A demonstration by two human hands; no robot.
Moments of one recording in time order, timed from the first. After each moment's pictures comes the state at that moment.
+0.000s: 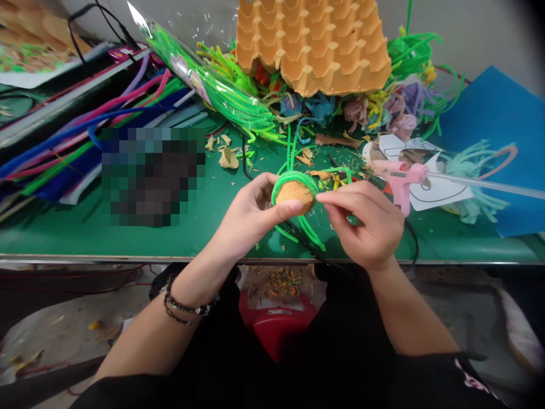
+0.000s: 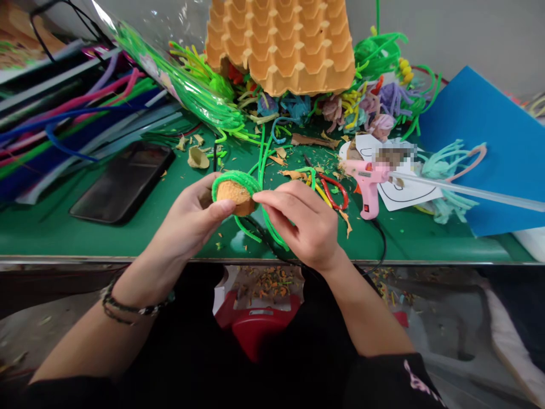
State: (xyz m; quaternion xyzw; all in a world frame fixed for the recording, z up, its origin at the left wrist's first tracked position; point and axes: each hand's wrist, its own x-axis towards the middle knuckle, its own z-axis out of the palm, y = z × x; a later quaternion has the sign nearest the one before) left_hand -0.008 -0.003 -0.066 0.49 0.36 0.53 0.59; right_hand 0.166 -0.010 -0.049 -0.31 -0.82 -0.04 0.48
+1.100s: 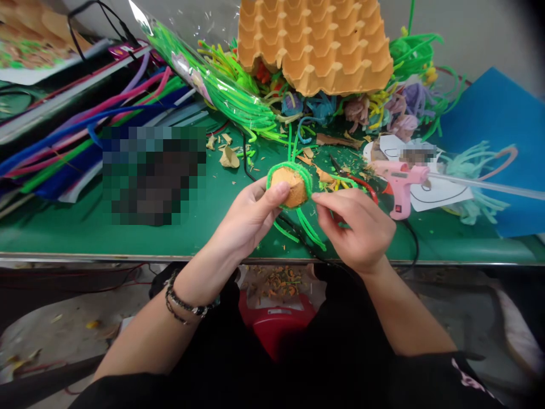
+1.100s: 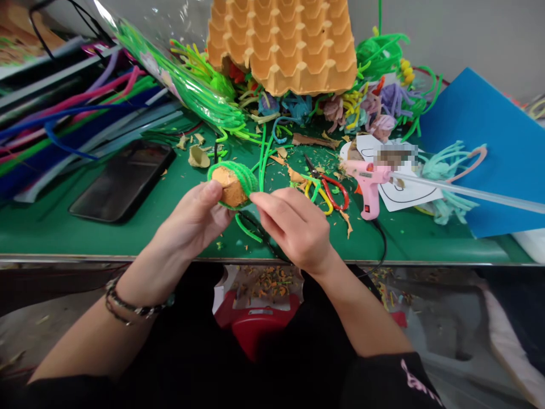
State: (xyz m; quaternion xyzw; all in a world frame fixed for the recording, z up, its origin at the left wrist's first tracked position) left_hand -0.005 0.002 -0.072 0.42 0.30 0.55 0.66; right_hand 0.158 -0.012 -0.058 -0.30 -0.82 -0.10 0.48
